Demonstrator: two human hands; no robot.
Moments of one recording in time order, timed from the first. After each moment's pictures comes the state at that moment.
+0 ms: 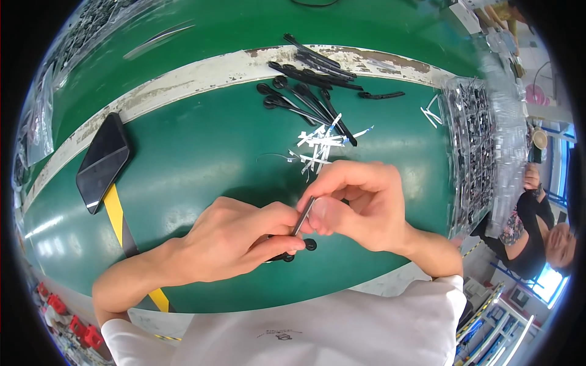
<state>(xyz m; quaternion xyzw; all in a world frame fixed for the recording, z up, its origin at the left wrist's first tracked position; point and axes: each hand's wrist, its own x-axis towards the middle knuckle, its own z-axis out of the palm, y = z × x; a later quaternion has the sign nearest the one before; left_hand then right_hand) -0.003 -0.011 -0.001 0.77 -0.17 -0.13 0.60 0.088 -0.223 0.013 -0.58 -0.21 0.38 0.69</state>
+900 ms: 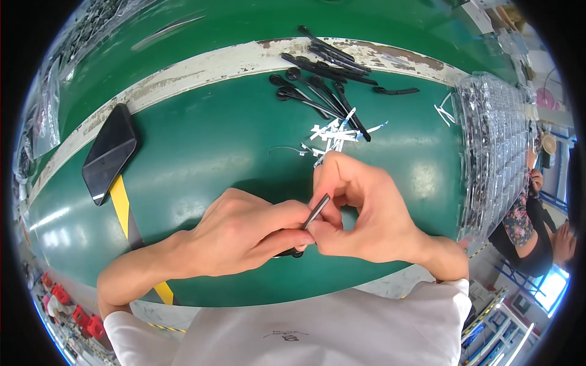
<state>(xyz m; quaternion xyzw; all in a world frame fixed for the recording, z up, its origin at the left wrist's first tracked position) 0.000 -0.010 0.000 0.78 -0.19 -0.11 0.59 0.087 -0.215 0.028 -0.61 -0.16 0.49 0.60</state>
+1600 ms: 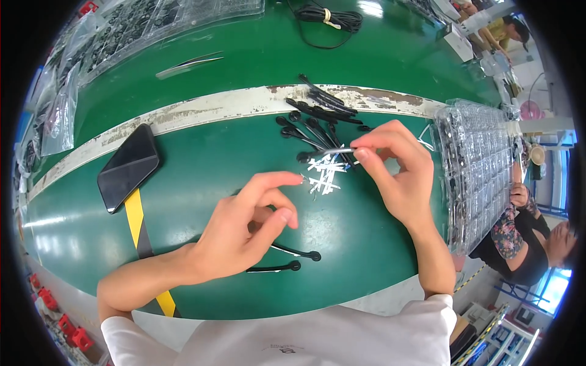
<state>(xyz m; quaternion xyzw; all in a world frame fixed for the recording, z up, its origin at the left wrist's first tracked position) -0.005 -0.007 0.014 0.72 -0.02 -0.13 0.68 0.140 -0.232 0.020 -0.81 -0.35 0.00 0.47</state>
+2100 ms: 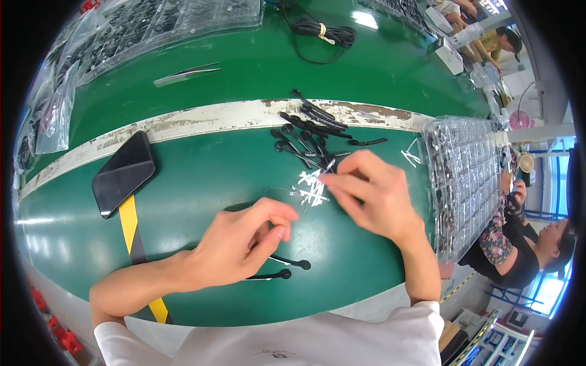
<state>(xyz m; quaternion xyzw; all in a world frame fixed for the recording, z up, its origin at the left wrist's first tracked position) -0.006 -0.011 0.011 0.76 -0.04 -0.08 0.64 0.141 -0.232 0.023 -0.81 -0.52 -0.04 0.27</state>
